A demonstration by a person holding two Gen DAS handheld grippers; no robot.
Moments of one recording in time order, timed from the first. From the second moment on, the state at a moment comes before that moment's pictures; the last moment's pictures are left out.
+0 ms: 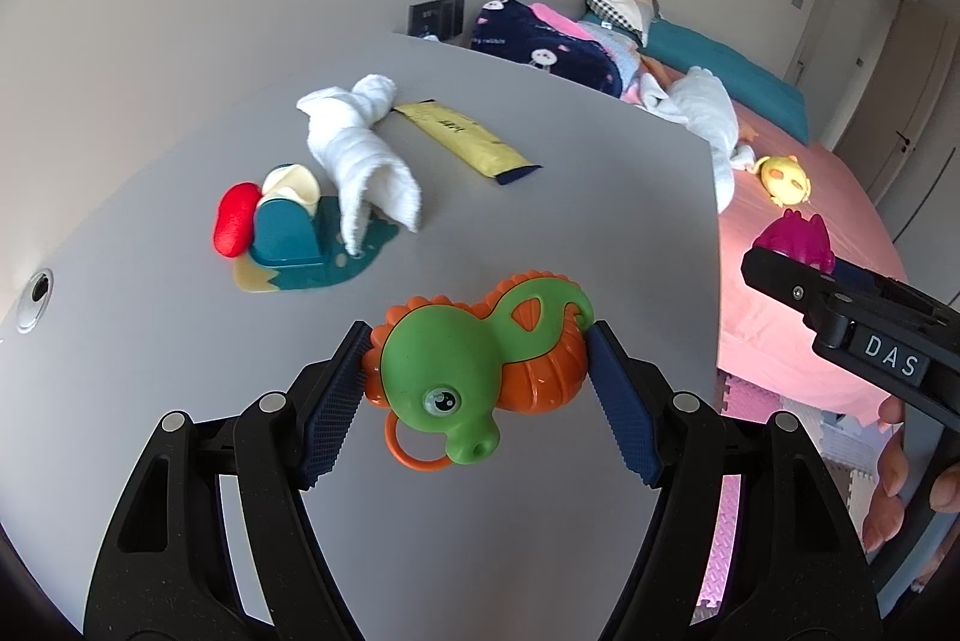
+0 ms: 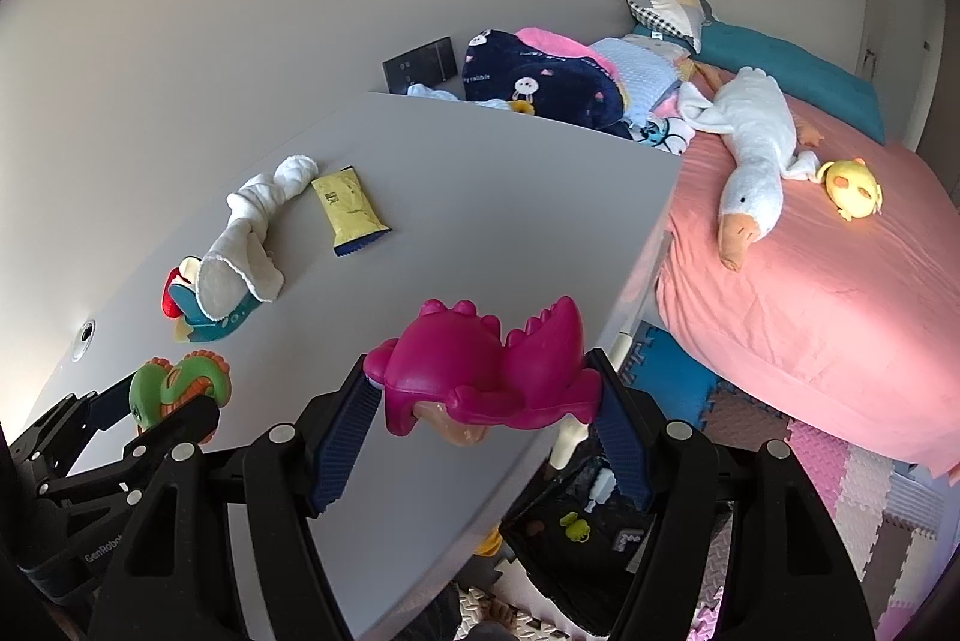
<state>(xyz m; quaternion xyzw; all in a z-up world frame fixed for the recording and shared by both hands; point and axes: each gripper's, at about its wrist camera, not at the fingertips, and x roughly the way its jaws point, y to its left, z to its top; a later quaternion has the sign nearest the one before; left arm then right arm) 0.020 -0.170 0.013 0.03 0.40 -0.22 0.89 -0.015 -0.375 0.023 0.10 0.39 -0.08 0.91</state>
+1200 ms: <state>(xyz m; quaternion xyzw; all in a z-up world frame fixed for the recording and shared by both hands) -0.023 -0.285 0.011 0.08 0.41 -0.31 0.86 -0.096 -0.482 0.021 0.15 0.37 -0.18 0.90</state>
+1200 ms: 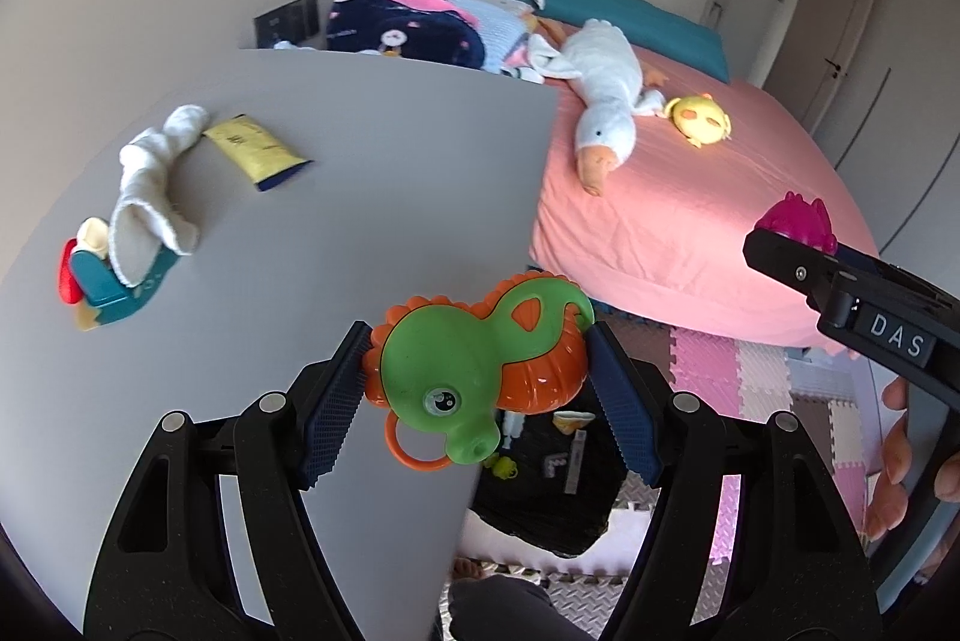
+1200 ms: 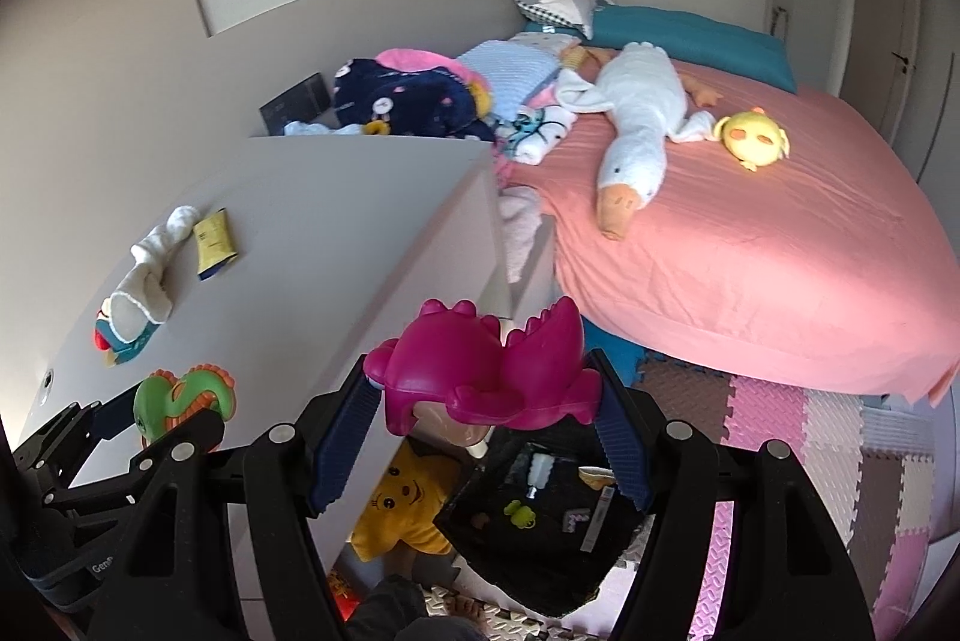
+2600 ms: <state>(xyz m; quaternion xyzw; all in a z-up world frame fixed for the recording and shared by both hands) -0.026 -0.349 -0.012 0.12 0.44 -0.33 0.82 -0.127 -0.557 -0.001 0.18 0.38 -0.28 0.86</state>
